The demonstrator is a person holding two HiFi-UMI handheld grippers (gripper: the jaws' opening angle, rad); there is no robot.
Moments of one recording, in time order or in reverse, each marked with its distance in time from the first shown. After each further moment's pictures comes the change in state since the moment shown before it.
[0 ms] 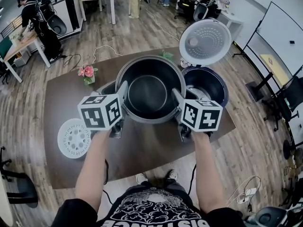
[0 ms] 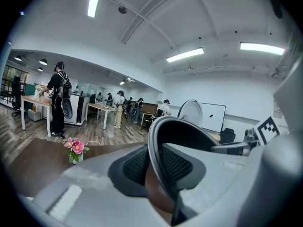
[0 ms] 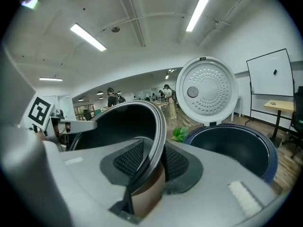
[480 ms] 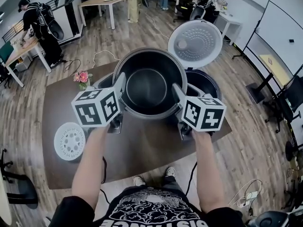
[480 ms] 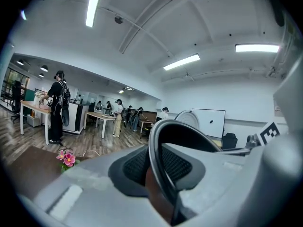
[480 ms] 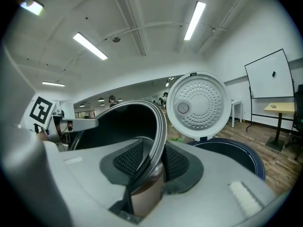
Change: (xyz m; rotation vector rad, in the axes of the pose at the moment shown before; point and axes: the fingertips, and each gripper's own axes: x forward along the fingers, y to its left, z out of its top) left arm 0.017 -0.053 0.051 0.027 -0.103 0.013; right arm -0.028 -0.040 0.045 0.001 -0.094 0.019
